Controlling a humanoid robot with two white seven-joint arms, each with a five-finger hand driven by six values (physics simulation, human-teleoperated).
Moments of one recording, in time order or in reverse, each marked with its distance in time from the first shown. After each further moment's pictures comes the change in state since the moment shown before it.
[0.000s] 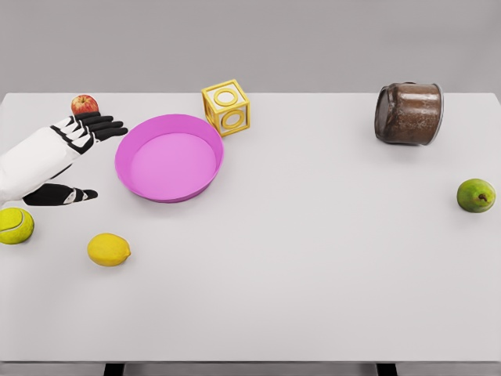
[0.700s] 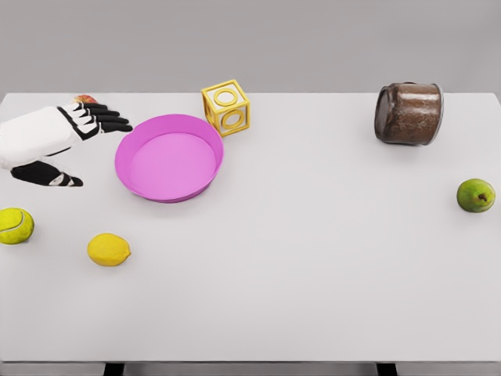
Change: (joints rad) left arm -0.271 0.278 -0.297 0.113 0.178 0.000 -0.119; right arm 0.000 0.000 0.000 0.000 0.000 0.000 0.000
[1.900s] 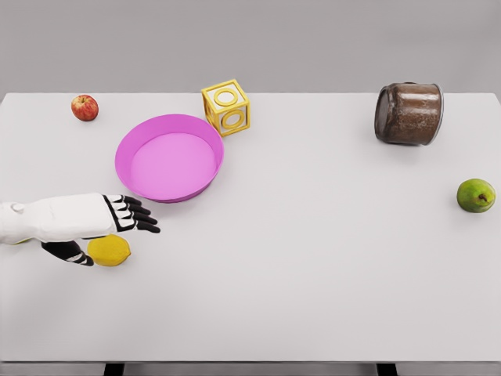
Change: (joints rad) left arm 0.041 0.110 -0.238 -0.107 -0.058 -0.001 -0.071; right arm 0.000 0.000 0.000 0.000 0.000 0.000 0.000
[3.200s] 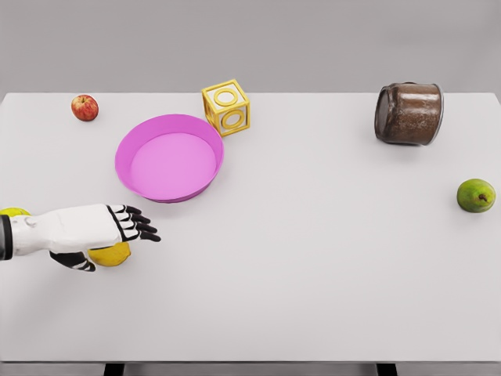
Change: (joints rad) left arm 0.080 -0.078 0.063 0.012 -0.169 0.000 0.000; right arm 0.000 0.000 0.000 0.000 0.000 0.000 0.000
